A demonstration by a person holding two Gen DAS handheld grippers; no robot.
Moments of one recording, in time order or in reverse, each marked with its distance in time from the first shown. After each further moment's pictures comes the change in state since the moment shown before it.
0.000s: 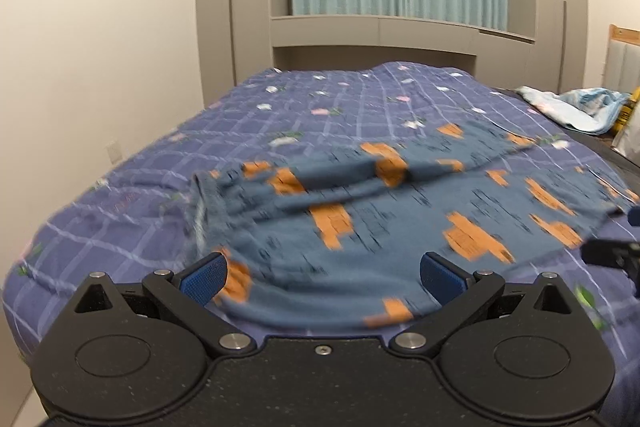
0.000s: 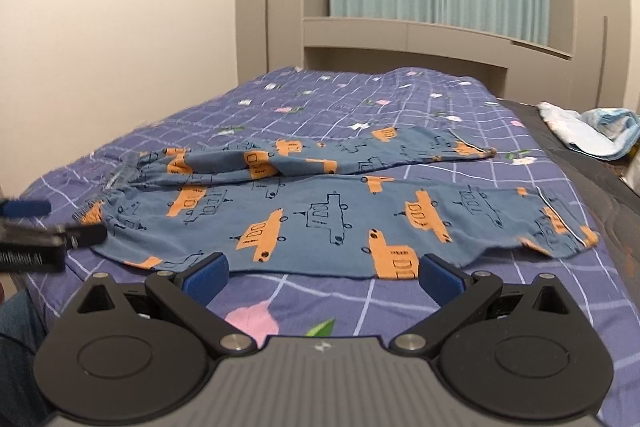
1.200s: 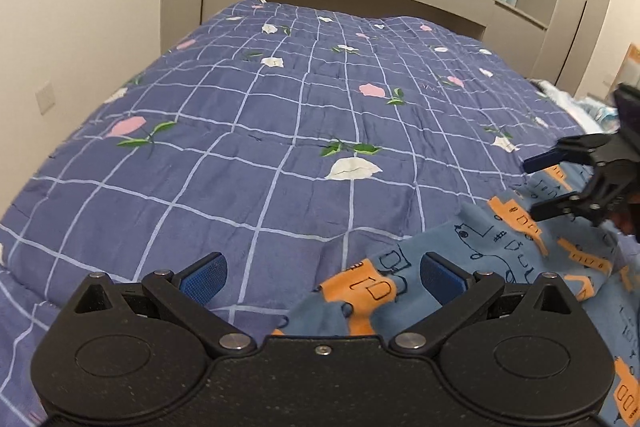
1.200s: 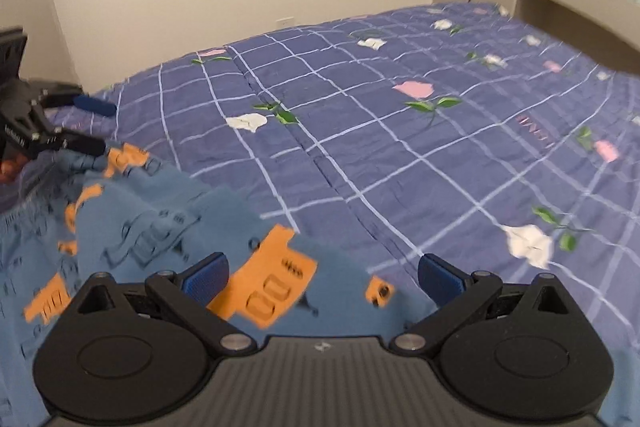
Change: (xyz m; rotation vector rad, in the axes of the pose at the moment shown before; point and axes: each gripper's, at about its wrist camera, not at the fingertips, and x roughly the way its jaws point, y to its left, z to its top) left arm 0.285 0.166 0.112 -0.103 0.229 -0.232; right arm 0.390 -0.032 0.198 -0.383 0.319 0.571
